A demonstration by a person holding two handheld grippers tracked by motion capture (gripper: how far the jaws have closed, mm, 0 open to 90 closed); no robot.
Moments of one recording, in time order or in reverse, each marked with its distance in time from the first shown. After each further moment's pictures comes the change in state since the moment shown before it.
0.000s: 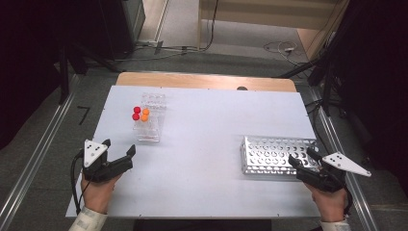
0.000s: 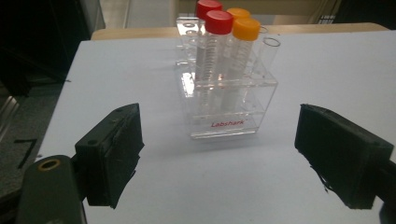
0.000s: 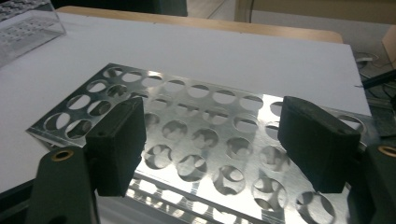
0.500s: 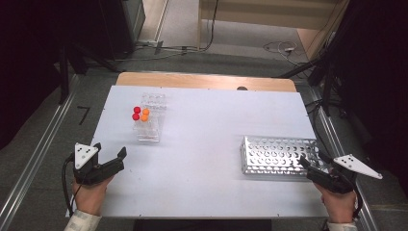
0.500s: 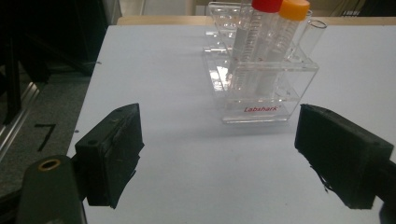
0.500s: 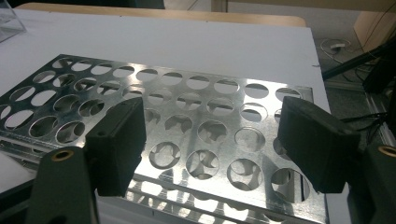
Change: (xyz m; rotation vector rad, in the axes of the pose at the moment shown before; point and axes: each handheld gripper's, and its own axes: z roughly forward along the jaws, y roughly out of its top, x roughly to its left) left arm 0.019 -0.011 -0.001 0.031 0.053 -0.025; right arm -0.026 -0.010 -0.007 0.015 -0.075 0.046
